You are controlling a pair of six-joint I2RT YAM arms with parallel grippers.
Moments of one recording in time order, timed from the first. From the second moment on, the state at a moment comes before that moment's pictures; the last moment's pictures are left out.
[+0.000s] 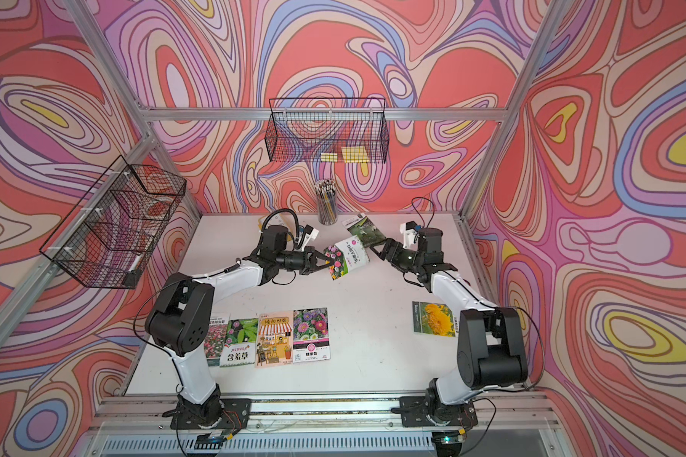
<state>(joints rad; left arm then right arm) -0.41 1.87 1.19 0.16 1.02 -0.76 0.05 1.56 0.97 0.01 -0.73 0.60</state>
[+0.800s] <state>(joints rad) -0.41 1.92 1.26 0.00 1.10 -0.73 0.06 1.62 0.86 0.29 -1.00 0.76</state>
